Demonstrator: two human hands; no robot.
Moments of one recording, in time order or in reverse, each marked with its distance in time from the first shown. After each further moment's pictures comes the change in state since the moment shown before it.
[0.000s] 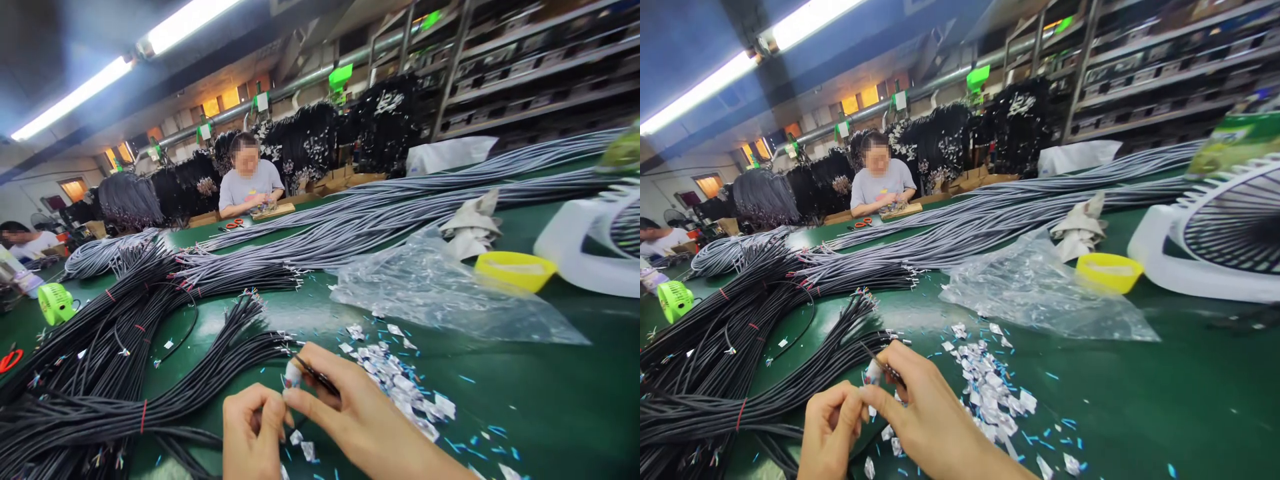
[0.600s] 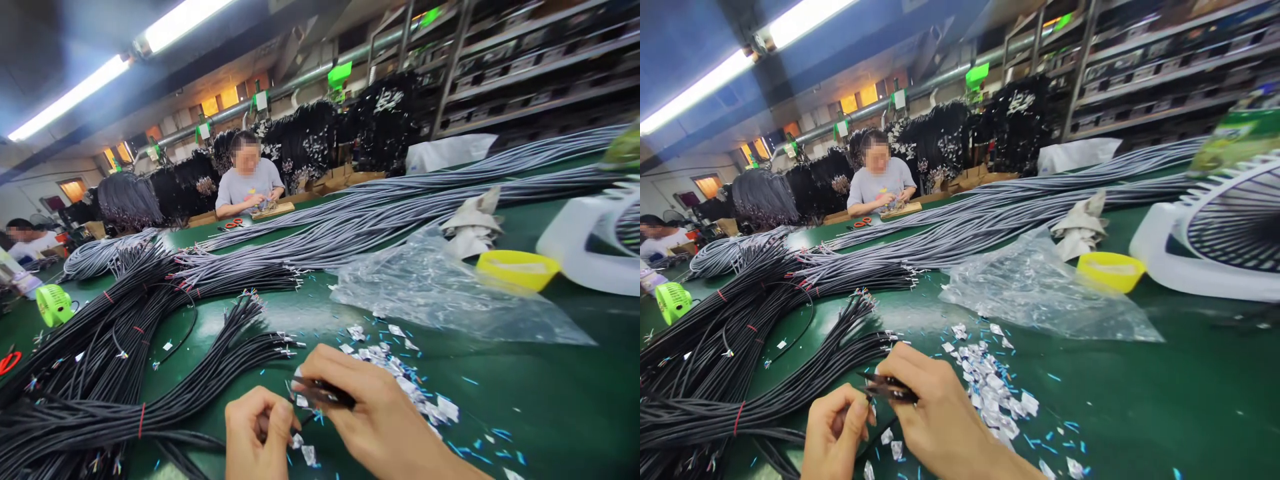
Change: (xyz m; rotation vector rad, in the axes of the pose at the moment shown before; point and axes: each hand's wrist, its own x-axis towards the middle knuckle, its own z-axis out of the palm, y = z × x) left_hand -0.001 -0.005 0.005 0.053 0.040 0.013; right_hand 0.008 -0.001 -0.015 -0.243 0.208 -0.284
